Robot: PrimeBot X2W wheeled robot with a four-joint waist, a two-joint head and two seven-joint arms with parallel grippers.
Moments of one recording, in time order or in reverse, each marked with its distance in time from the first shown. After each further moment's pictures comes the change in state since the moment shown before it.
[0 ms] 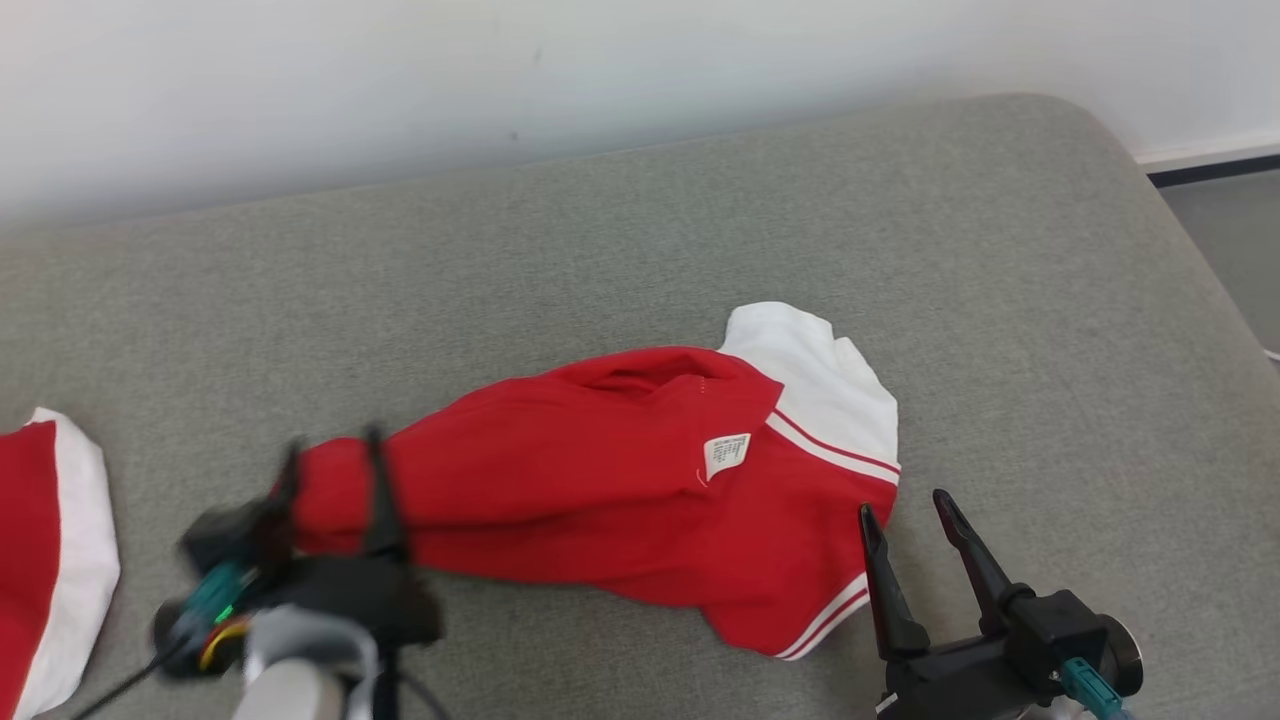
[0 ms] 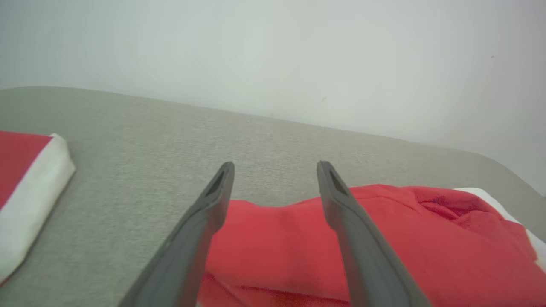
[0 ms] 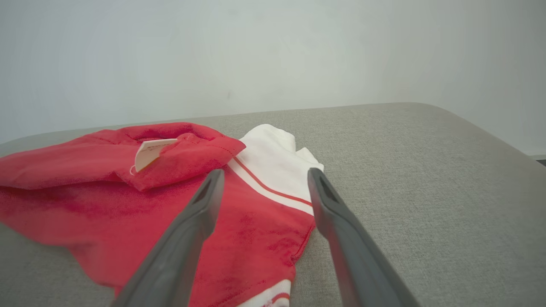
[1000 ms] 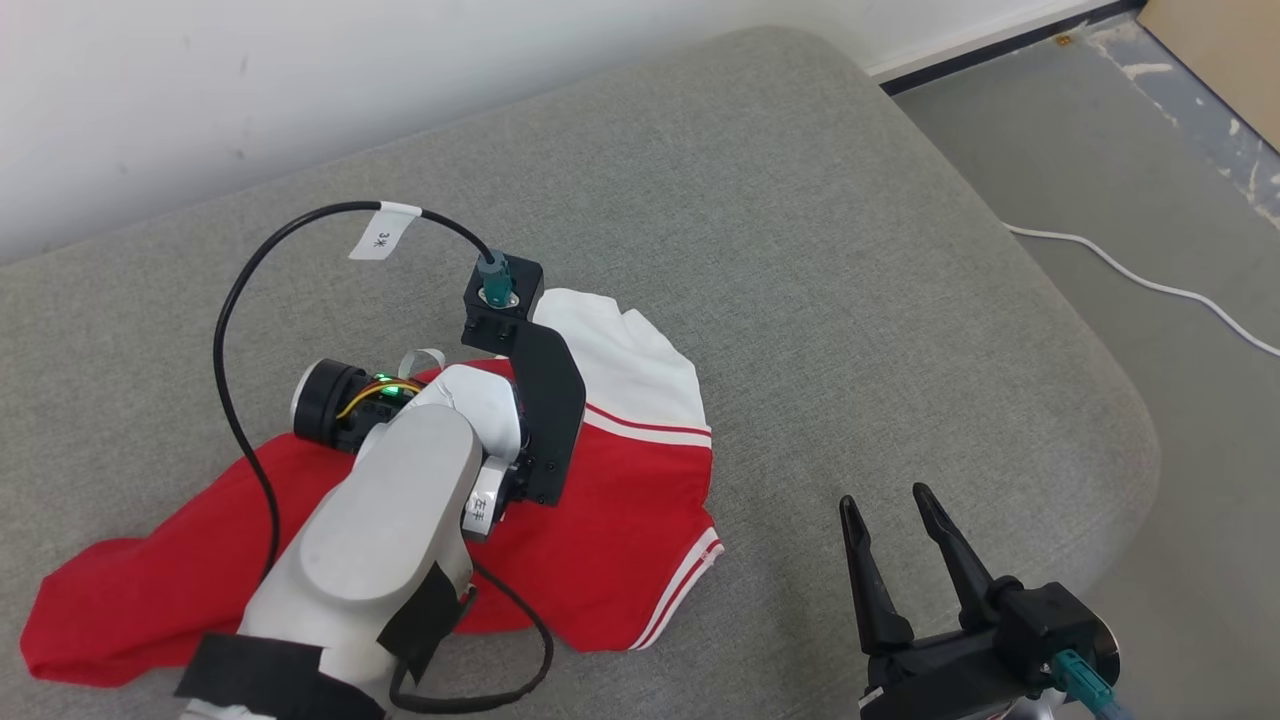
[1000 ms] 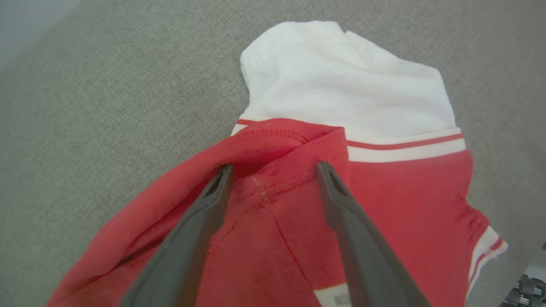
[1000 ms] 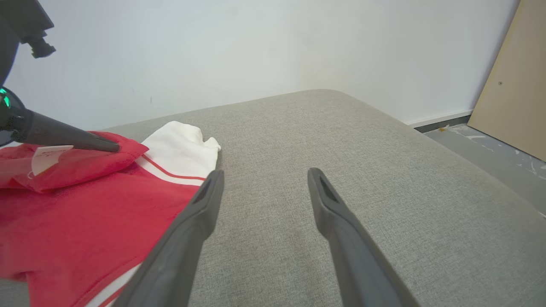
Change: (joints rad) left arm -0.595 -0.047 -0.395 0.392 0.059 -0.115 0.917; right arm -0.019 0.000 0.044 0.005 0.067 0.000 0.000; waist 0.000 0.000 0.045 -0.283
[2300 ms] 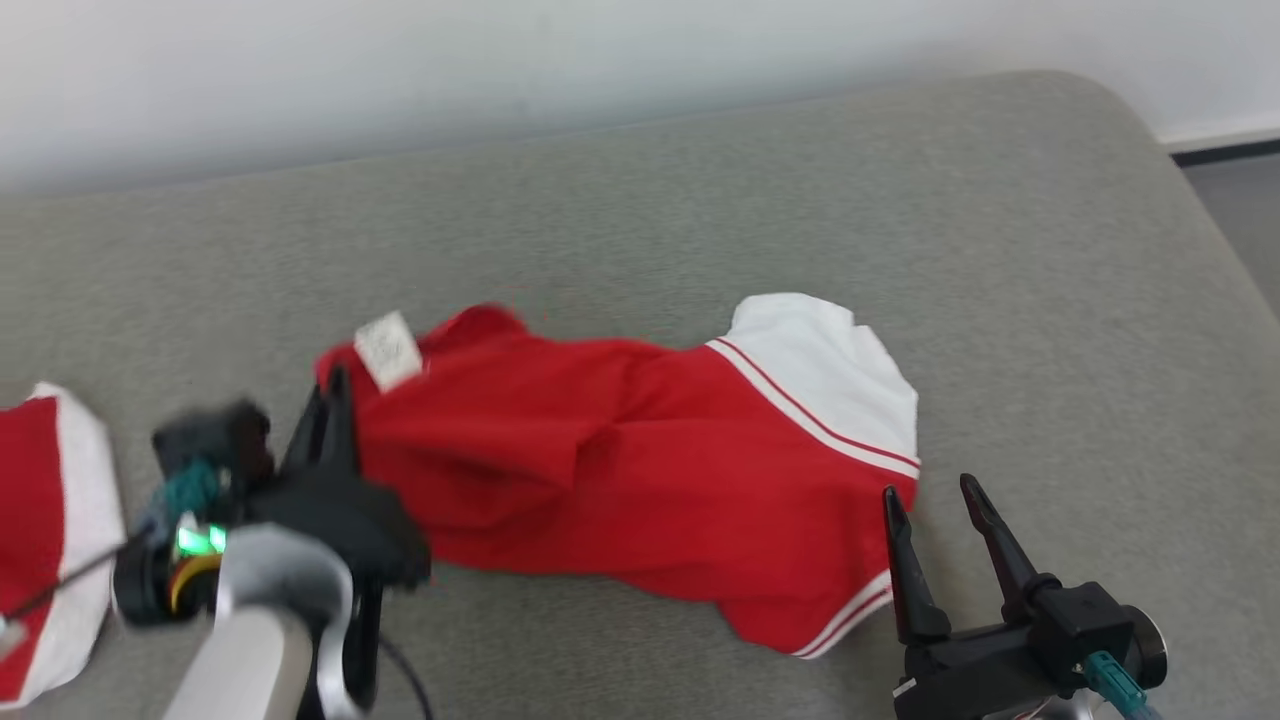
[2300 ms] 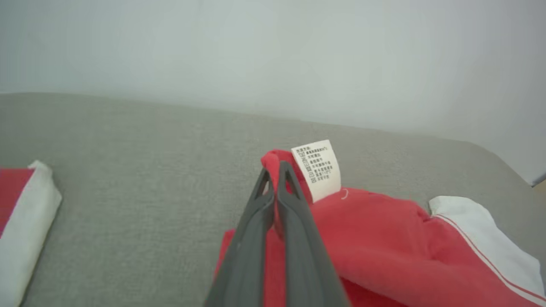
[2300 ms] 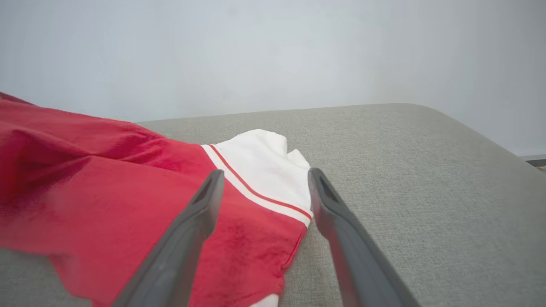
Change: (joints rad) left arm 0.459 0.149 0.267 -0.587 -0.116 0.232 -0.592; right arm 0.020 0.000 -0.078 -0.039 -0.072 0.000 0.000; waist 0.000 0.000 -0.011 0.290
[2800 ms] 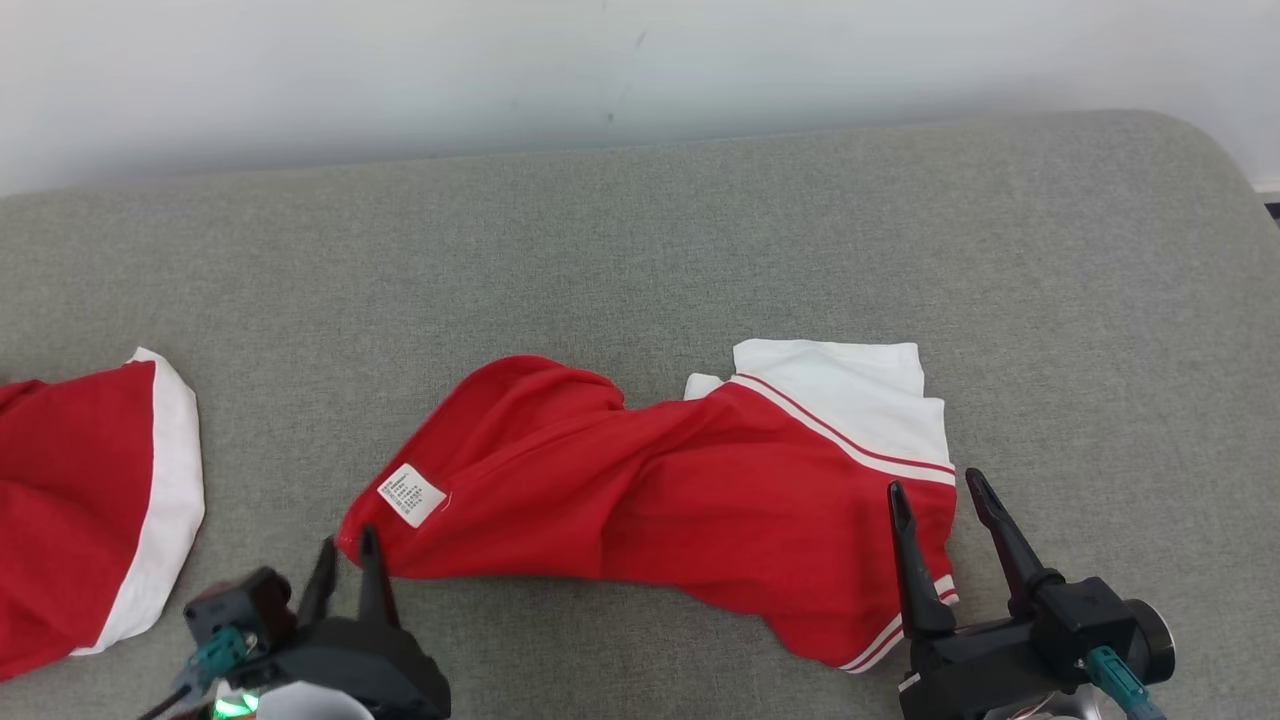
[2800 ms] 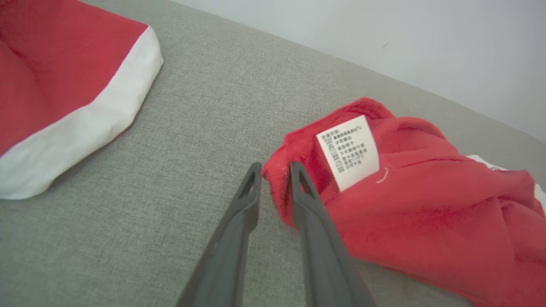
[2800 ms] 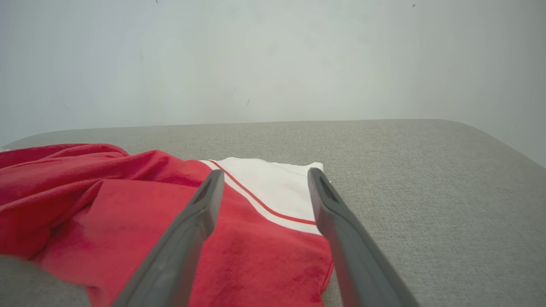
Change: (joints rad) left arm 0.262 -0.061 0.022 0.009 -0.058 0.044 -0.117; right arm -0.008 0.001 -0.017 0.001 -0.027 0.000 0.000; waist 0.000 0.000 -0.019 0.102
